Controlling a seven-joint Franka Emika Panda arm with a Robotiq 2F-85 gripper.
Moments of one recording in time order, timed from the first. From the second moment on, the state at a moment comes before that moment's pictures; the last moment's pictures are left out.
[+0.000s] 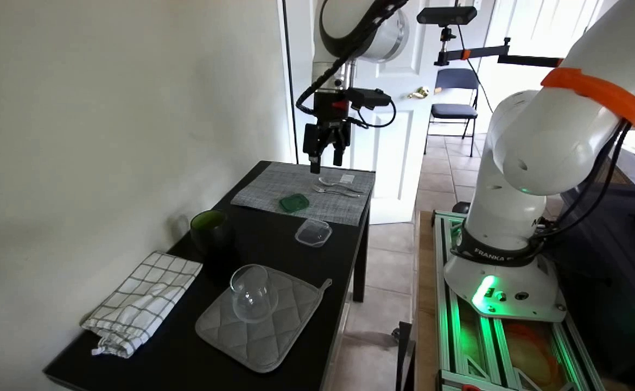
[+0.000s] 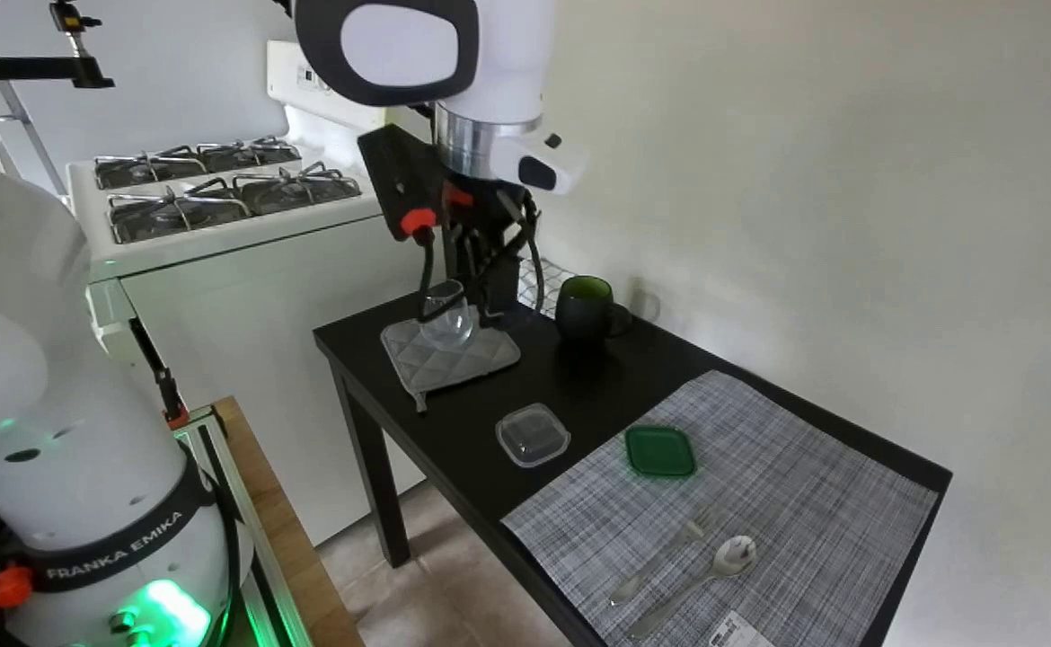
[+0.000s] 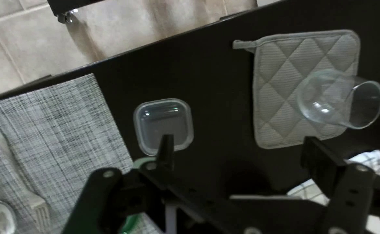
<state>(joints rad) -0.10 -0.53 -0.15 -2.75 0.19 2.21 -0.06</state>
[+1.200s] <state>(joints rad) -0.18 0.17 -0.15 -2.50 0.27 2.52 0.03</state>
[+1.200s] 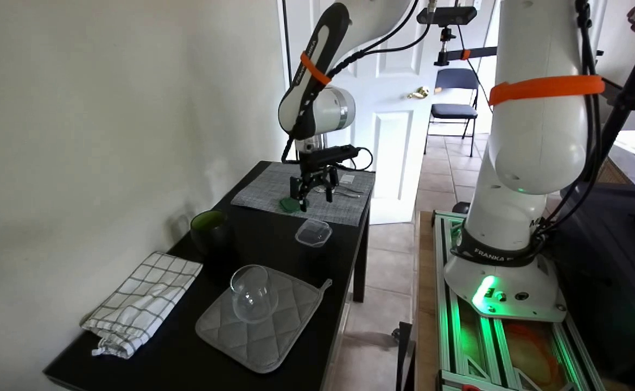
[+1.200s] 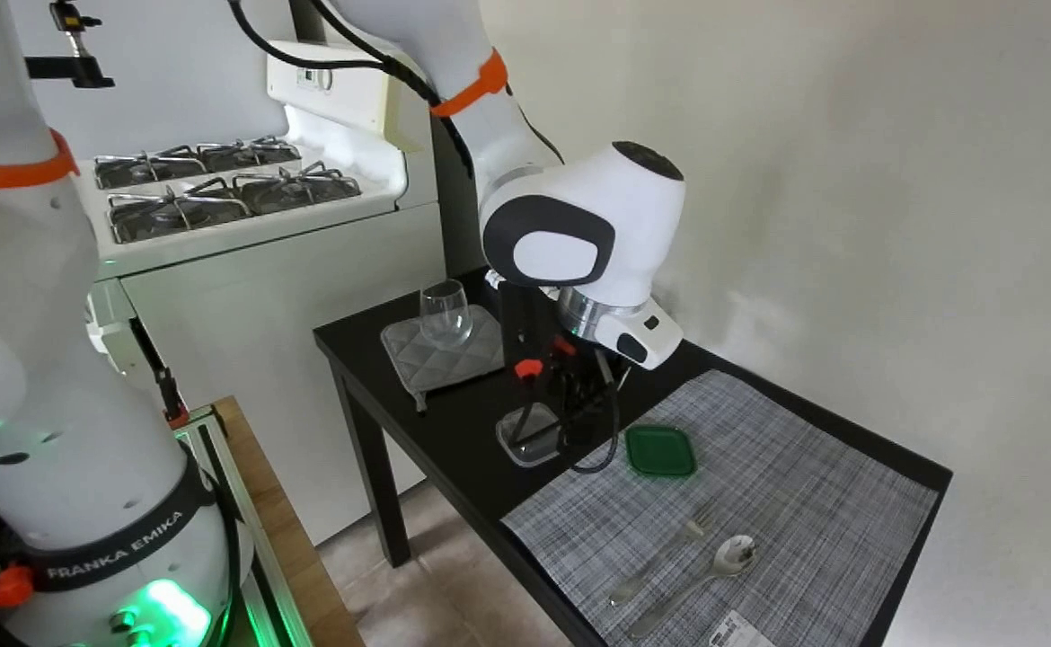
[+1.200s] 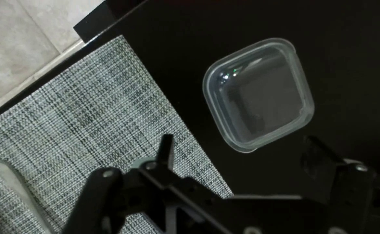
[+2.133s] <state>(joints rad) -0.30 0.44 -0.08 -2.25 0.54 2.22 -0.13</state>
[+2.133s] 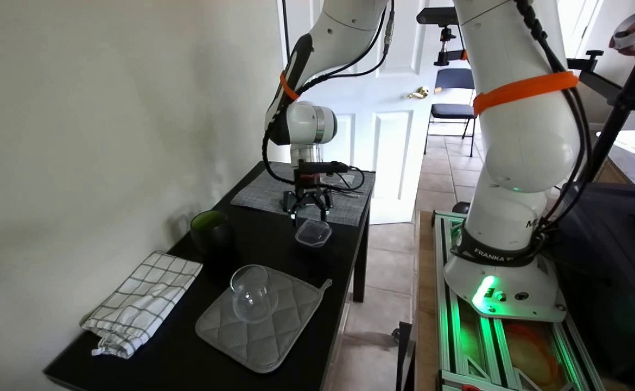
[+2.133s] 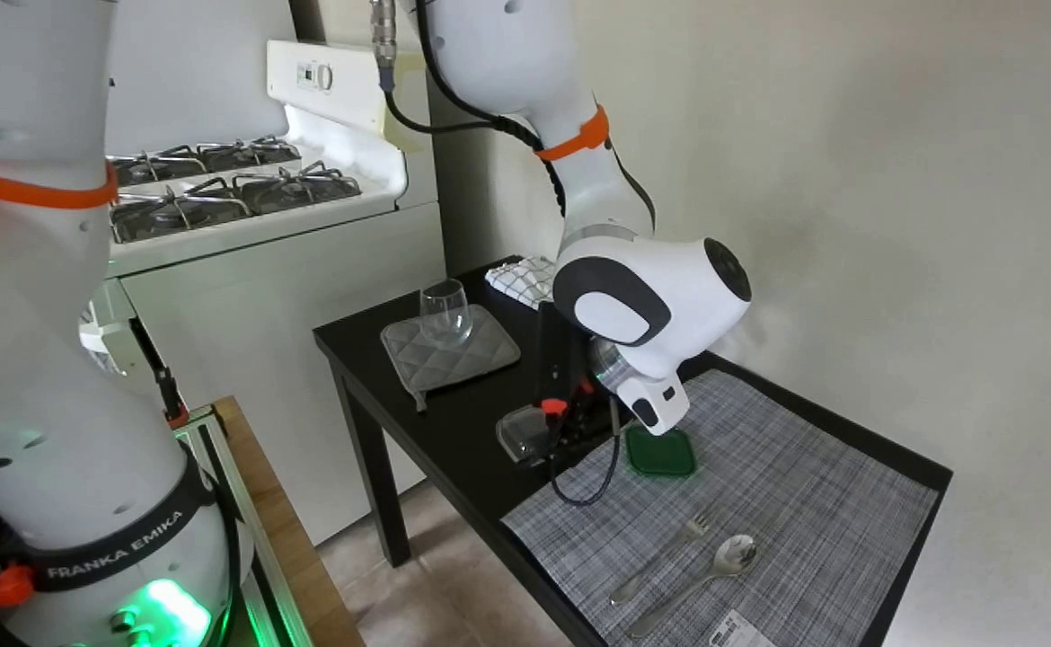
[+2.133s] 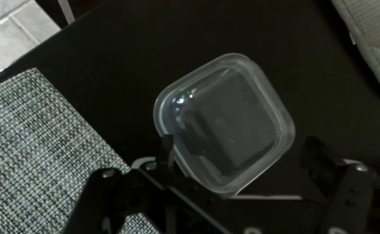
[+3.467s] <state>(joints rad) -0.37 0.65 -0.09 -2.01 0.65 1.84 -0.13</state>
